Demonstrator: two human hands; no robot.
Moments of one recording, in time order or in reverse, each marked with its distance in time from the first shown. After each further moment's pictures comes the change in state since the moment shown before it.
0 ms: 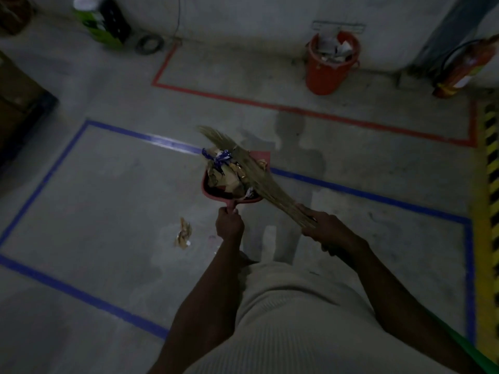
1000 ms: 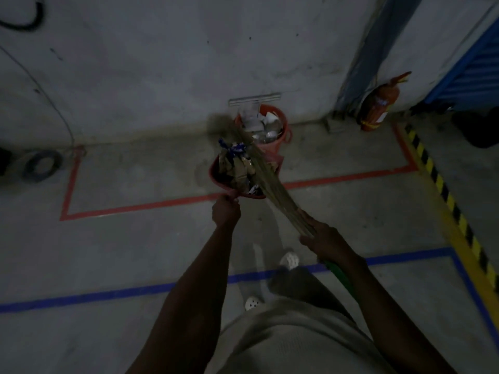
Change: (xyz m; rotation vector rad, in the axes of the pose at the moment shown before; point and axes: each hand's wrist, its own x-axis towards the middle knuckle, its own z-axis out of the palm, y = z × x) left_hand 0.349 0.587 0.237 0.403 -0.313 0.508; right_hand 0.378 -0.154 -0.370 0.240 0.367 0.108
